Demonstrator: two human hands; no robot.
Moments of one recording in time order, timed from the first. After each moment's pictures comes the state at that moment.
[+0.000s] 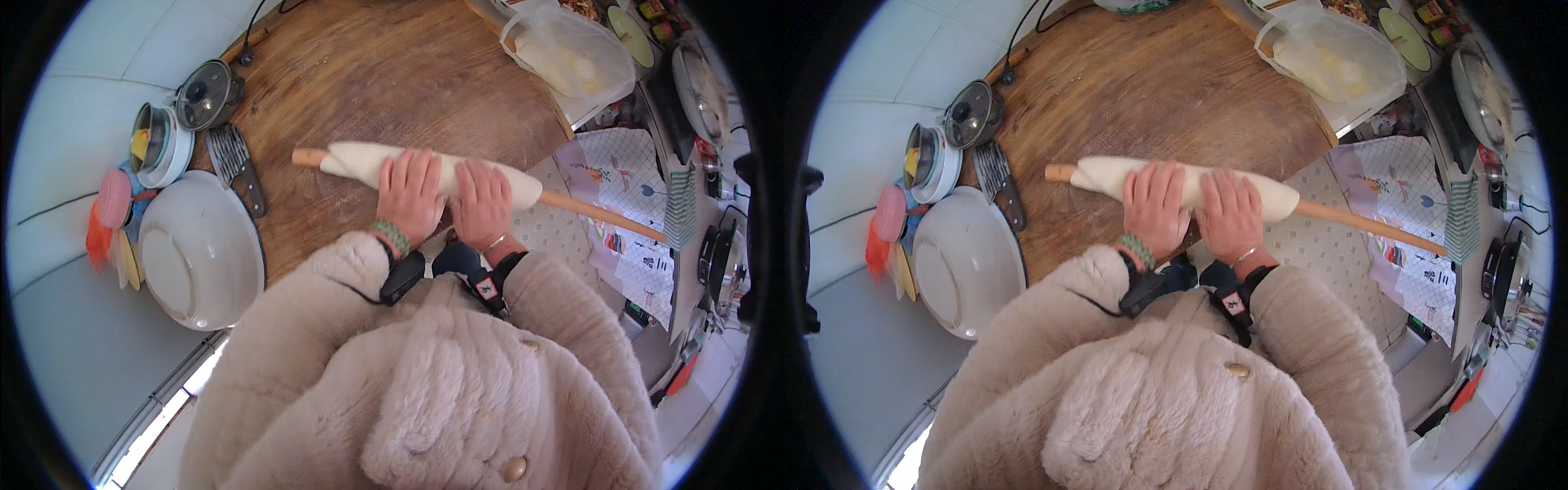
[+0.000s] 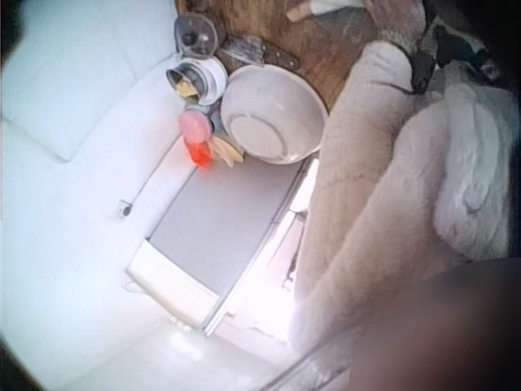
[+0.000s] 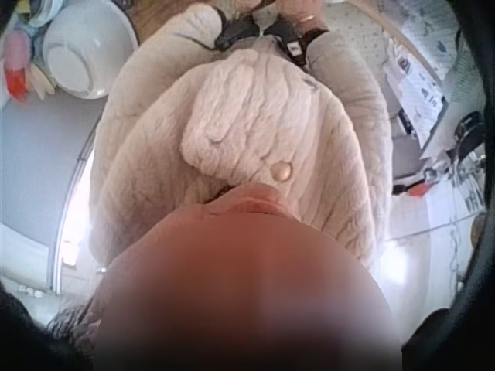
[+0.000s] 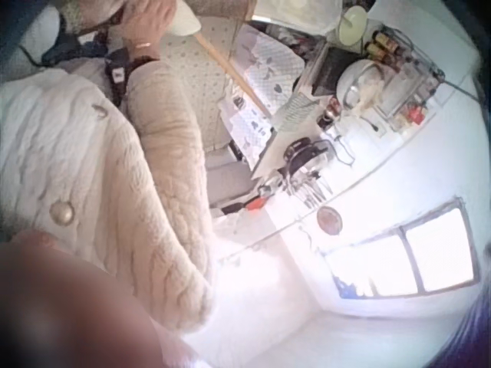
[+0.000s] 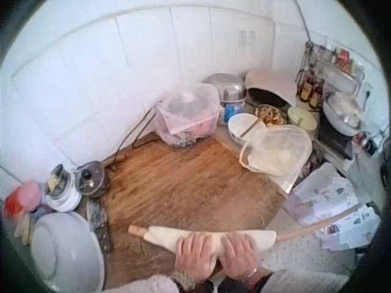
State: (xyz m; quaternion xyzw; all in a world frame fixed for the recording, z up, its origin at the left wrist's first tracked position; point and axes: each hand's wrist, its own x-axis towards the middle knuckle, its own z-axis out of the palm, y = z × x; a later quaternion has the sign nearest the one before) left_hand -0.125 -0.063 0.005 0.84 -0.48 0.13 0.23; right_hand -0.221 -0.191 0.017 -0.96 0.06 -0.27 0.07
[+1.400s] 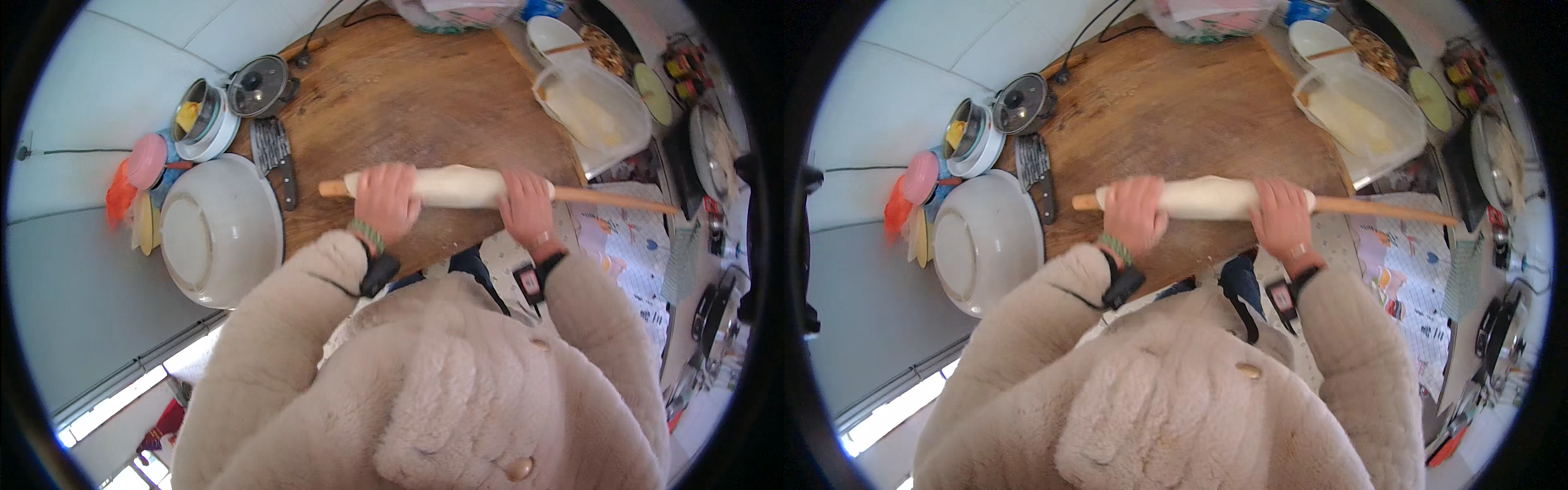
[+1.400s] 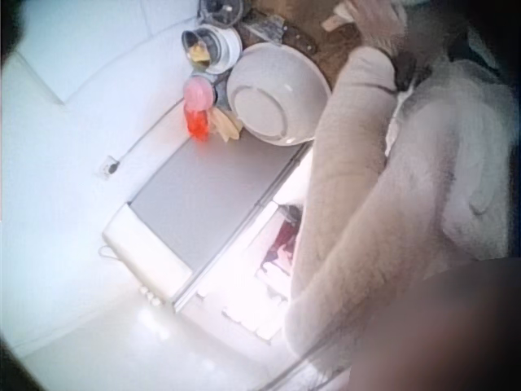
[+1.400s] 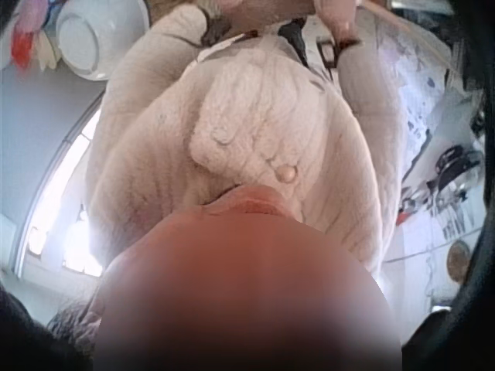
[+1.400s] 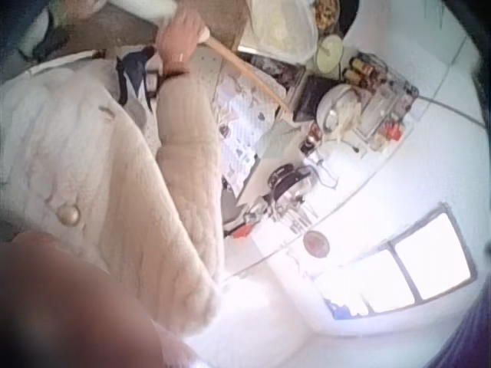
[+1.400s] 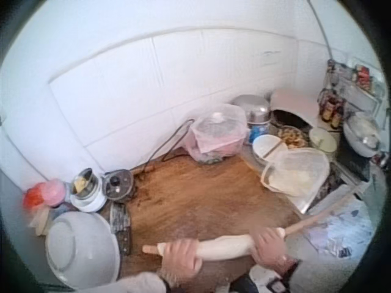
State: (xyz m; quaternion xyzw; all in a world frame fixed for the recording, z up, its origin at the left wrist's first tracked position) left_hand -0.087 -0.019 0.025 0.86 -0.44 0.15 0.22; right_hand -0.210 -0.259 0.011 -0.98 0.04 -0.14 0.12
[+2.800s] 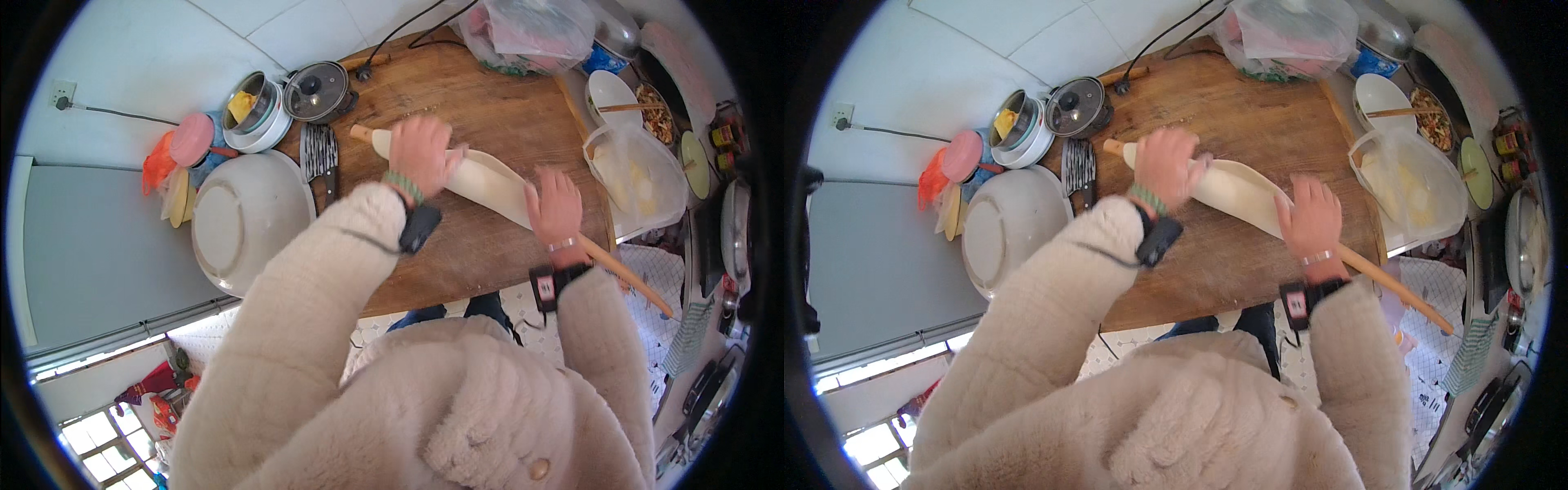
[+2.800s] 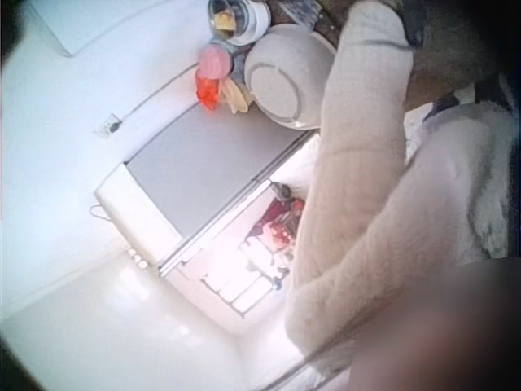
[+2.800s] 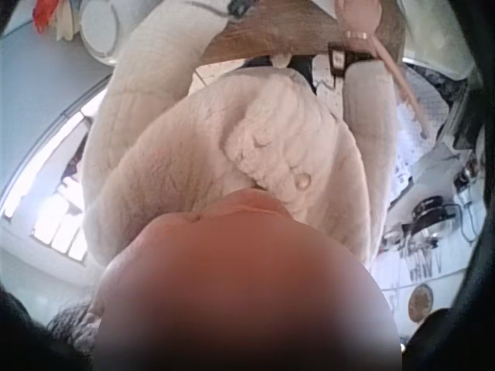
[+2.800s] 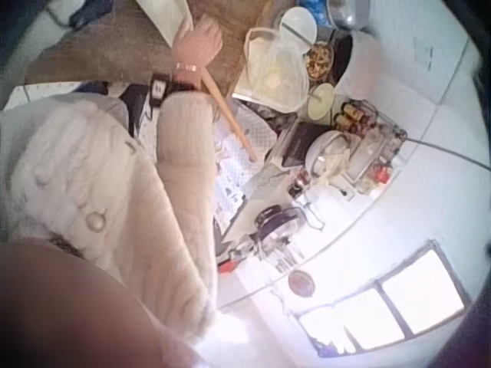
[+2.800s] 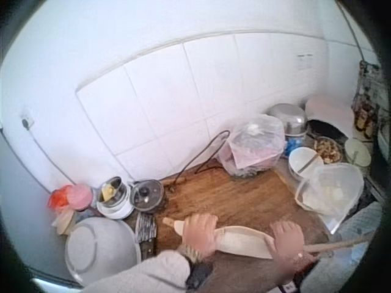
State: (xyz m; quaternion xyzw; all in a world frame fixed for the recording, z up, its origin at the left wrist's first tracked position) left_hand 0.021 -0.042 0.028 0.90 -0.37 0.11 0.18; right_hand -0.124 -0.276 0.015 -0.98 0.08 -0.13 0.15
